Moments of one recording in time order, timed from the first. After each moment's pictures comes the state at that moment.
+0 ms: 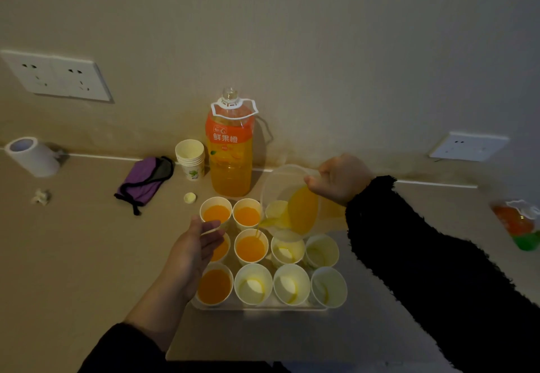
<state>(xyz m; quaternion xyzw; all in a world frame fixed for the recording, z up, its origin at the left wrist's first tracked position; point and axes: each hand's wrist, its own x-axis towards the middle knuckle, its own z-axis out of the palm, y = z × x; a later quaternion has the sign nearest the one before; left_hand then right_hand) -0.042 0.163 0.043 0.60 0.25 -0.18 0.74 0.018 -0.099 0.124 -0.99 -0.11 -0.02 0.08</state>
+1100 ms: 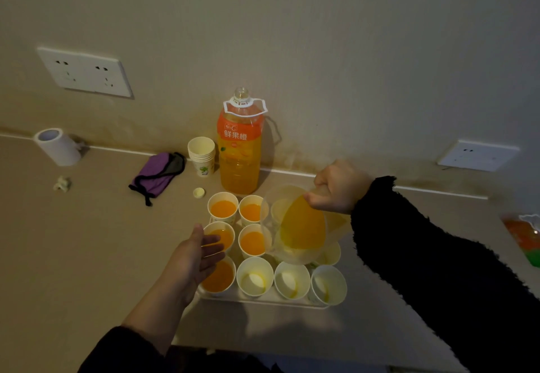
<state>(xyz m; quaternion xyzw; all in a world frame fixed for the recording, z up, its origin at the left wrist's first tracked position) -0.070 0.168 0.041 0.61 0.31 -0.20 0.70 0.000 -0.084 0.143 -0.98 -0.19 0.07 0.01</state>
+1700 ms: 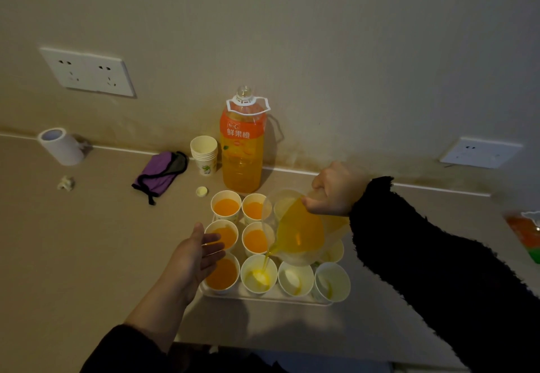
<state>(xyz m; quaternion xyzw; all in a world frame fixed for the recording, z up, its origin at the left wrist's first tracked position) -0.071 0.174 0.038 0.61 0.30 -0.20 0.71 -0.003 -0.076 0.135 -0.98 -0.20 0.07 -0.01</state>
